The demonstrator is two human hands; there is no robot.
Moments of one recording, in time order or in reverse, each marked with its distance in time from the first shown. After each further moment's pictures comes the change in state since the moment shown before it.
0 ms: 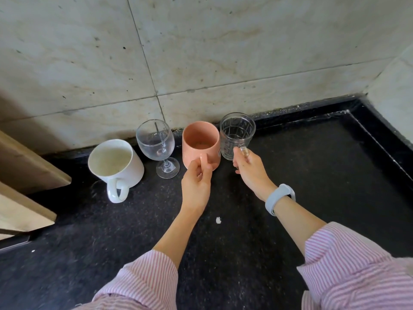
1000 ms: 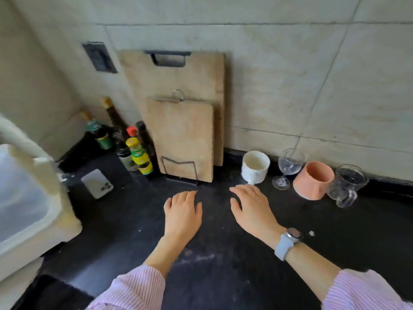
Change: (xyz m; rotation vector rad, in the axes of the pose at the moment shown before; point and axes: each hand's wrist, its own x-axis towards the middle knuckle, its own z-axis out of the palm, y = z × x) left_hand -0.205 0.028 -0.290 0.966 0.403 -0.123; right_hand -0.225 -0.144 0.159 -0.766 -0.433 -0.739
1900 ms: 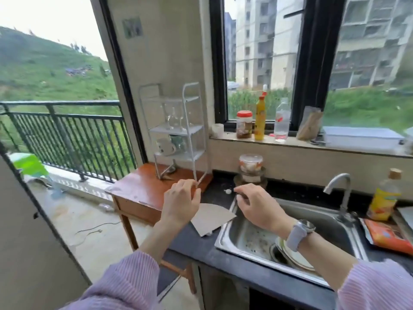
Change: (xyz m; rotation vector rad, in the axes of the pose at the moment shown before) left_hand -0.822 -0.438 -0.419 0.310 0.968 -1.257; right_hand -0.499 -0.824 0.186 0.402 -0.668 -1.547
